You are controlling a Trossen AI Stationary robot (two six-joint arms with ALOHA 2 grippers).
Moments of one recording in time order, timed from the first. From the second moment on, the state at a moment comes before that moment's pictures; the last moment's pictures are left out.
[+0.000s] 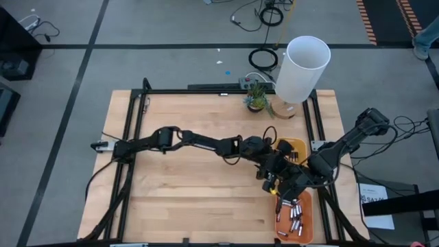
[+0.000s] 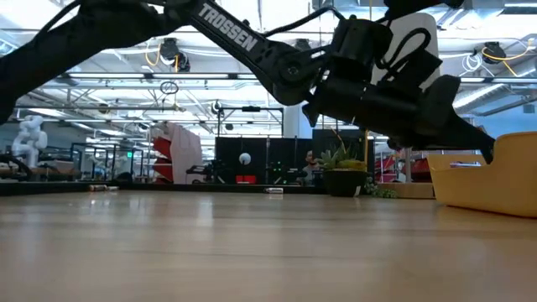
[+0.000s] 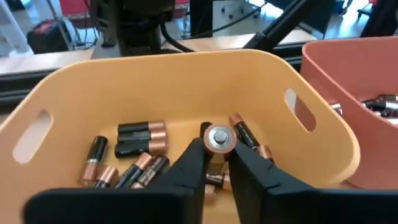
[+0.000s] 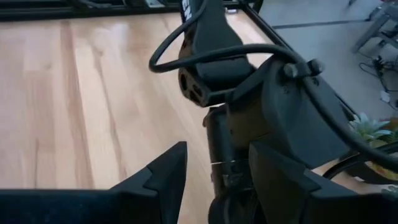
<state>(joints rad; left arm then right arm) -0.01 2.54 1.94 0.29 0.24 0.12 0.63 1.35 1.15 -0.78 0.85 0.72</state>
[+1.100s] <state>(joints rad) 0.11 2.22 1.93 -0.84 0.02 0.42 0.70 1.31 1.15 -0.79 1.05 0.75</state>
